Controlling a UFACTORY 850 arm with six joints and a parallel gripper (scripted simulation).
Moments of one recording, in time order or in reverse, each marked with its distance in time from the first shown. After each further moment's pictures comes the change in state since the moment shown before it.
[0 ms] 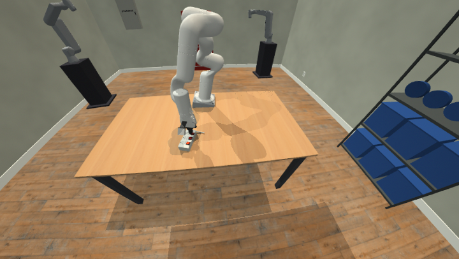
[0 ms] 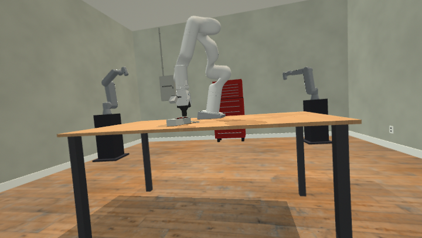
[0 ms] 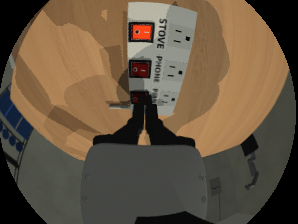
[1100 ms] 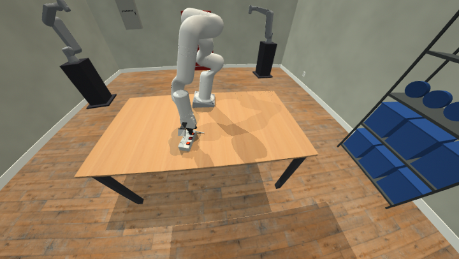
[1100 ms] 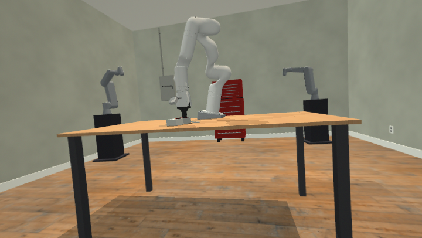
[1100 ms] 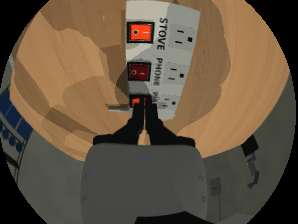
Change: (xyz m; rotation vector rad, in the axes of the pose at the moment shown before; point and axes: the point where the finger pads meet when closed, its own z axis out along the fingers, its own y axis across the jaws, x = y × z) arm 0.000 0.000 0.008 0.000 0.001 0.000
